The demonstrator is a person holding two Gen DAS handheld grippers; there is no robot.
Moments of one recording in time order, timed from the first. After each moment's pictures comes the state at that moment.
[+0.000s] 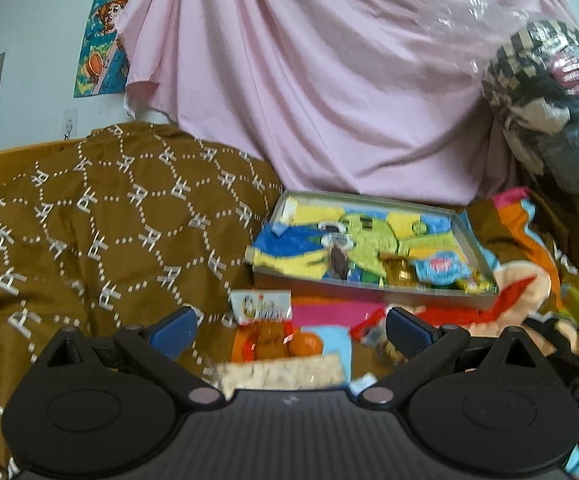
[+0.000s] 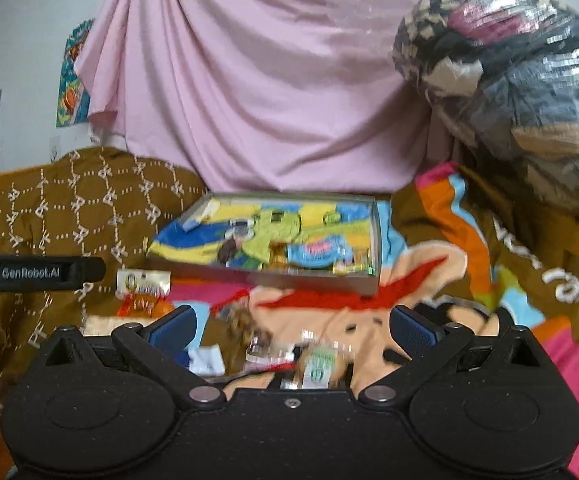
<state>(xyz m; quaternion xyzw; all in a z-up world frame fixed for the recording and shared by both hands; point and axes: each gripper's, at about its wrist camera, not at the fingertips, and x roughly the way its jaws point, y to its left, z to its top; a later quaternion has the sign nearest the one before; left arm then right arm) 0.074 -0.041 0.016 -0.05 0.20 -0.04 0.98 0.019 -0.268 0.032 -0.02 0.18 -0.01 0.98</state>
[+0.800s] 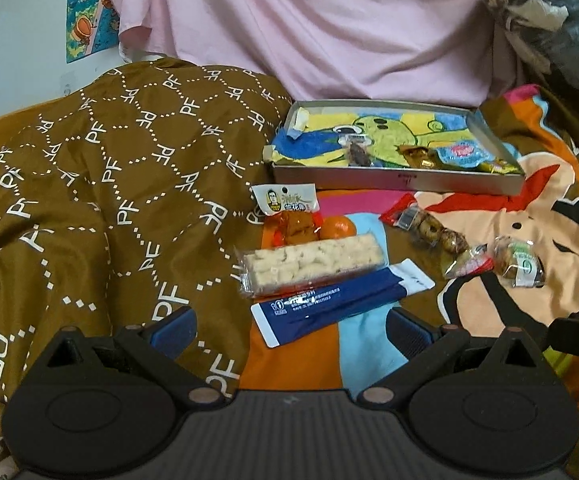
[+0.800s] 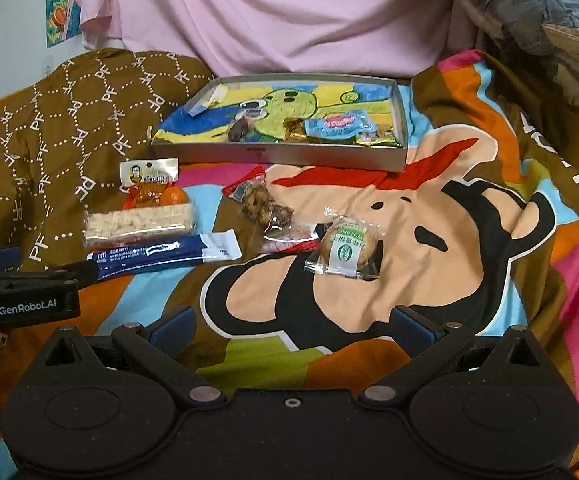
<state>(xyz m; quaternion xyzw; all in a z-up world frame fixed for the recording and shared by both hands) 0.060 -0.041 -0.038 0.01 0.29 -0.02 0.96 0.037 -0.255 -0.006 -0.01 0.33 0.00 0.94</state>
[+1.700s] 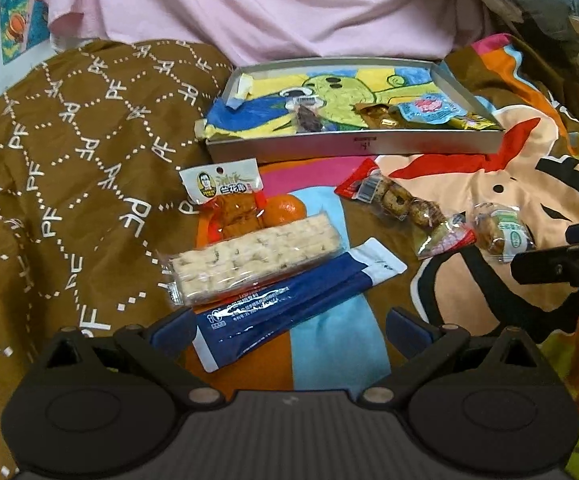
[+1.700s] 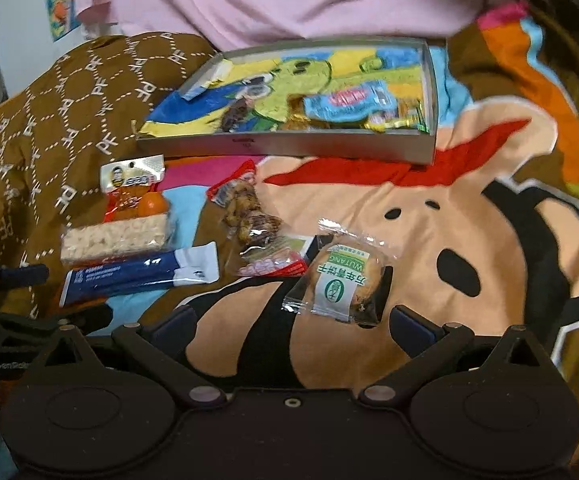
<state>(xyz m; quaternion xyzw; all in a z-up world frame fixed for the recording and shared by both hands) 0.110 -0.068 -0.052 0.05 0.34 -0.09 0.93 0.128 -0.311 -0.020 0.03 0.39 0.08 0.92</state>
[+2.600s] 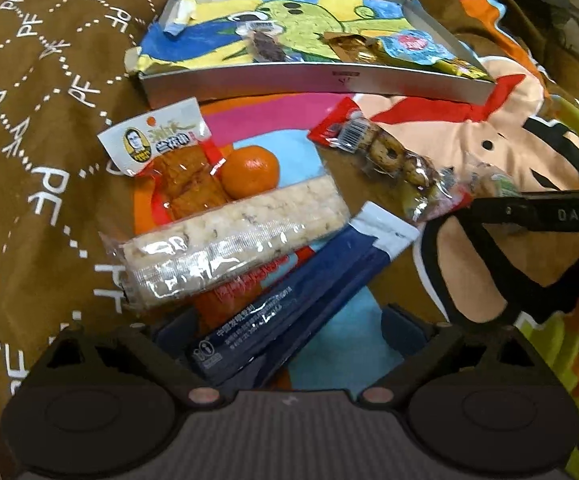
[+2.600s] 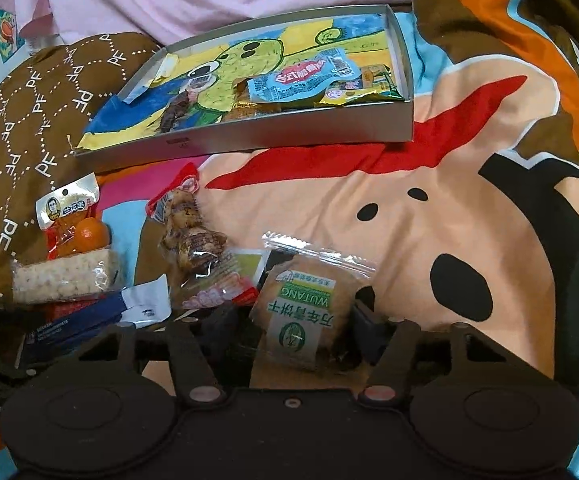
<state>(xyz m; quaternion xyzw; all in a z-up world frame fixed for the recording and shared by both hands) 0.171 -0.056 -0.075 0.05 0.44 -0.20 0.87 0.173 -0.322 -0.044 0.06 0.40 0.03 0.91</state>
